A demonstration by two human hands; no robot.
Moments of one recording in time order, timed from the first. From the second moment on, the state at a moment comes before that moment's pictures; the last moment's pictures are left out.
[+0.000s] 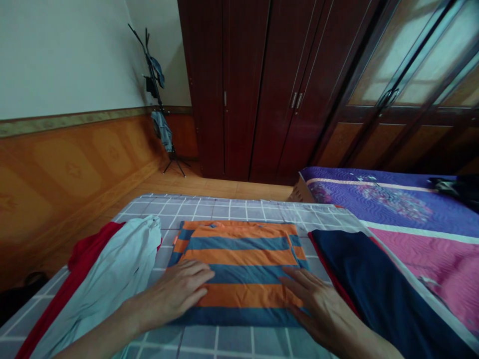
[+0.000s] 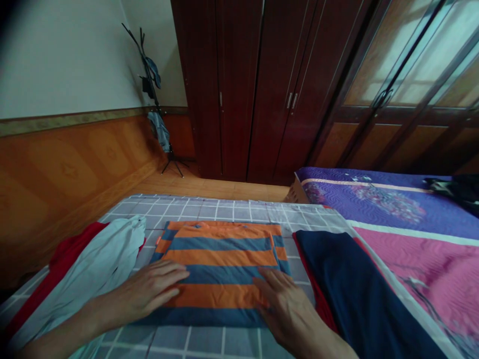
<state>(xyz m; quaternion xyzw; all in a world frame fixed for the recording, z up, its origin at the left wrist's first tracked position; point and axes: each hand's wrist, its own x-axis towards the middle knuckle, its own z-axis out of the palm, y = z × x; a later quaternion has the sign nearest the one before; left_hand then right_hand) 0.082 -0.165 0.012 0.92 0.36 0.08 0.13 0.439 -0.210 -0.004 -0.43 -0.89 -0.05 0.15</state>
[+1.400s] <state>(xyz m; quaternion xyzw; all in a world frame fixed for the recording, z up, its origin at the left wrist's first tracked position) 0.131 -0.108 -0.065 0.91 0.38 0.05 0.14 0.367 -0.093 -0.080 -0.59 -0.80 -0.04 0.12</state>
